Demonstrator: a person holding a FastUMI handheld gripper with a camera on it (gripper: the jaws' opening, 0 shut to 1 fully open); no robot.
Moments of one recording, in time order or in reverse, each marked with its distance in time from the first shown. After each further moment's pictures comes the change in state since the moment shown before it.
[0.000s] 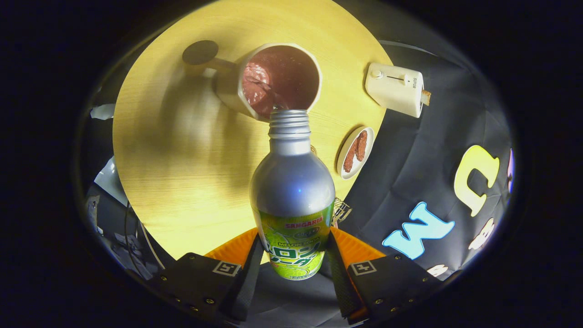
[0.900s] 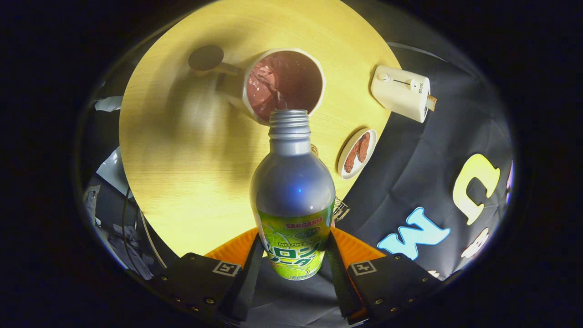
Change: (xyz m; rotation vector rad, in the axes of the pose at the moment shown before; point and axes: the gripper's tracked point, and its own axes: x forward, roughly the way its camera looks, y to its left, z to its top) arm -0.007 -0.007 0.000 -0.057 0.026 0.012
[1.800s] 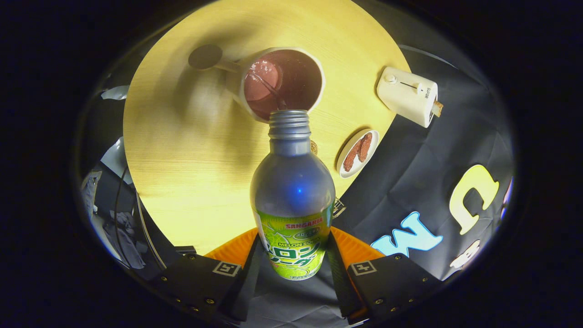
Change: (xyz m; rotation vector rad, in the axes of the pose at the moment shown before) arm -0.008 -0.009 -0.004 -0.077 0.045 0.014
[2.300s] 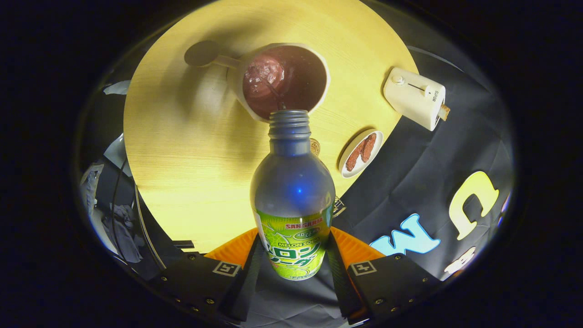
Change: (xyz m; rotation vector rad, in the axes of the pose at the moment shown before) arm -0.001 0.000 -0.001 -0.030 0.038 0.016
